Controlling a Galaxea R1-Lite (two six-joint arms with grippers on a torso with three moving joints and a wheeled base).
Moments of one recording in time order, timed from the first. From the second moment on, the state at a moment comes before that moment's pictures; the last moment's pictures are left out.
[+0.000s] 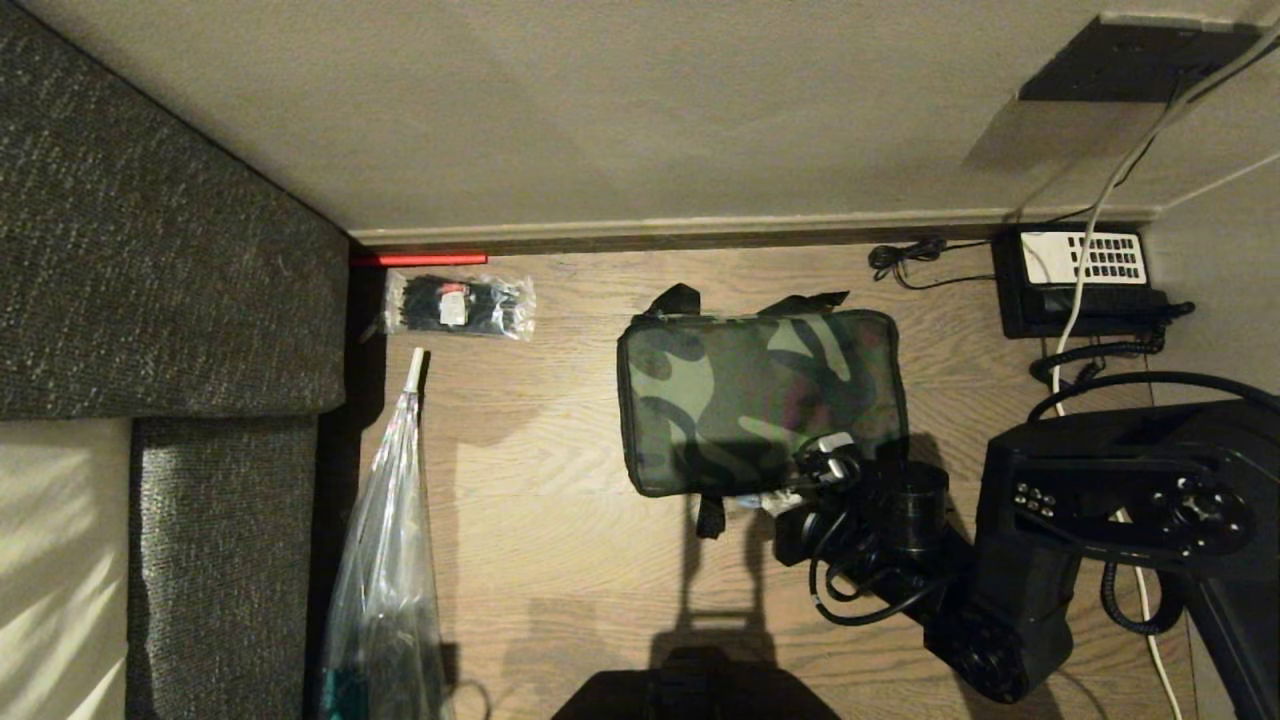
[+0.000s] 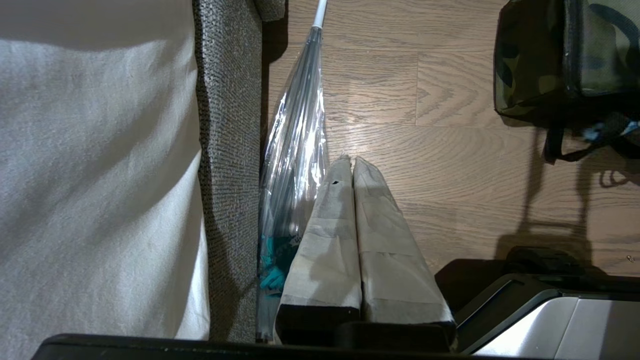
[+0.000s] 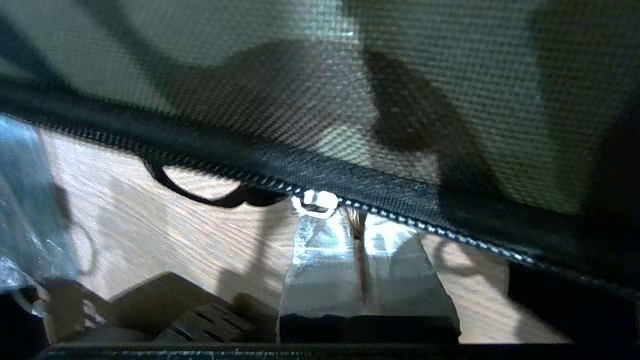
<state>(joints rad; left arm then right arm) 0.00 0.00 0.00 0.01 0.00 -0.01 0.46 2.39 -0.66 -1.45 0.05 0.09</state>
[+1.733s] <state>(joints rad) 0.00 0.00 0.00 0.01 0.01 -0.01 0.40 2.18 -0.41 -1.43 0.11 0.02</state>
